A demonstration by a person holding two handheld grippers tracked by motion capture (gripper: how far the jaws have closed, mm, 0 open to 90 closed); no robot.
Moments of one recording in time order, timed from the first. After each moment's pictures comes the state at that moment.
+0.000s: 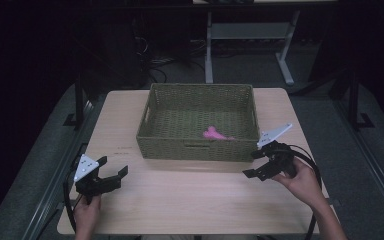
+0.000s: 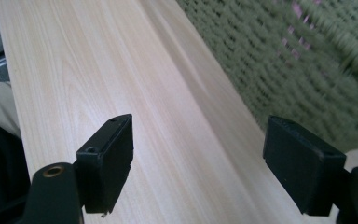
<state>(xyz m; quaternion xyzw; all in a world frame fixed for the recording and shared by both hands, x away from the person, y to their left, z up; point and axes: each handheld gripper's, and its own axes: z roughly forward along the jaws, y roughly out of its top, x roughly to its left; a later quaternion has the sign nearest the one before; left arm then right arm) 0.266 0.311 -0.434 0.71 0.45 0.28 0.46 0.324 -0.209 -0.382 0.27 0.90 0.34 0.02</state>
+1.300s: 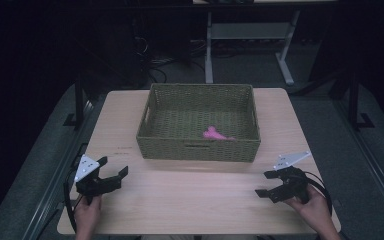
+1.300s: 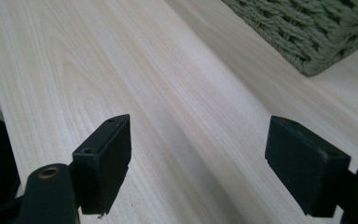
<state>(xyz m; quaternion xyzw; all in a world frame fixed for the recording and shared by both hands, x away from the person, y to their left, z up) 0.266 0.310 -0.434 0.71 0.45 0.28 0.46 0.280 -0.249 -0.436 0.32 0.88 0.35 0.03</state>
